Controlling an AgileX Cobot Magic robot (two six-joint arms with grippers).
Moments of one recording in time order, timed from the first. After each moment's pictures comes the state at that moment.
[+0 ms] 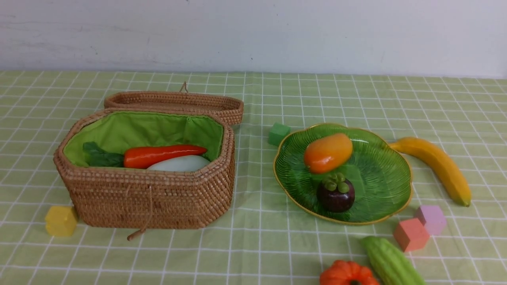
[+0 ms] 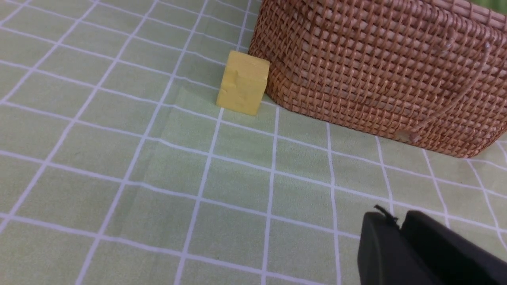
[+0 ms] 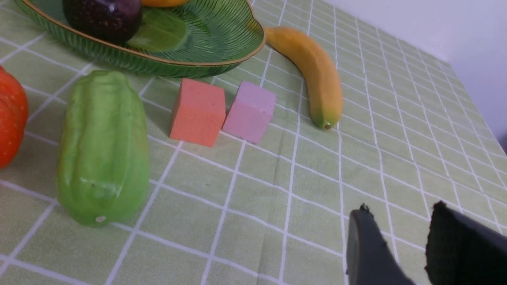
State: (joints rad) right arm 0.10 -0.02 0.03 -0.28 0.36 -0.13; left arm -0.03 -0.01 0.03 -0.03 0.39 -0.31
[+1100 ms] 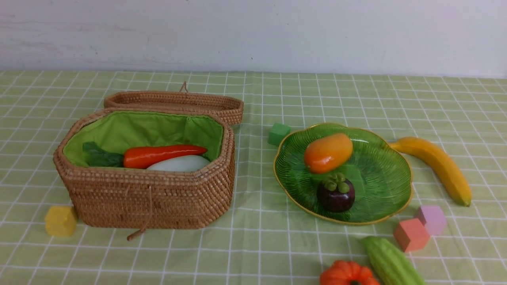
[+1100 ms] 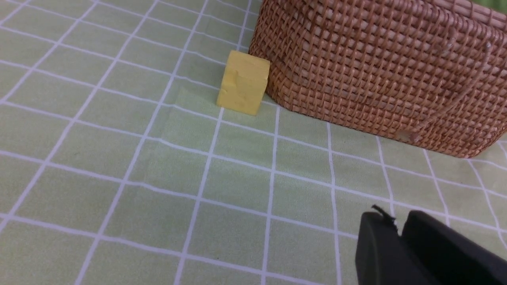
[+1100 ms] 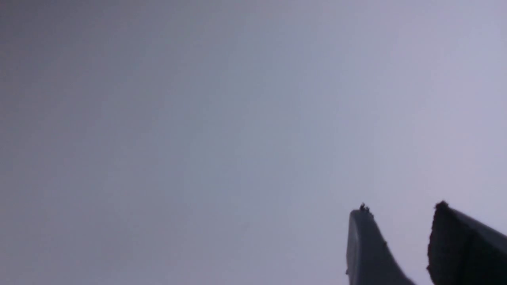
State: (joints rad) right arm 0.10 -0.02 -0.13 0.09 -0.53 0.21; left arm -0.03 -0.01 0.03 -0.03 0.39 -0.31
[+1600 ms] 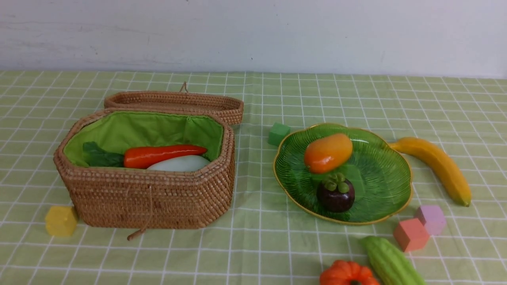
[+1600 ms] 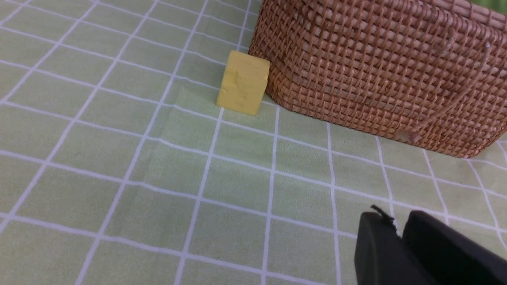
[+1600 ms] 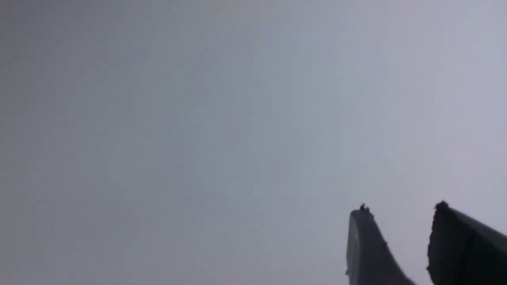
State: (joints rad) right arm 0.10 0.45 -0.78 0.33 0.05 -0.03; left arm -0.03 -0.01 0.03 -0.03 0.39 -0.31
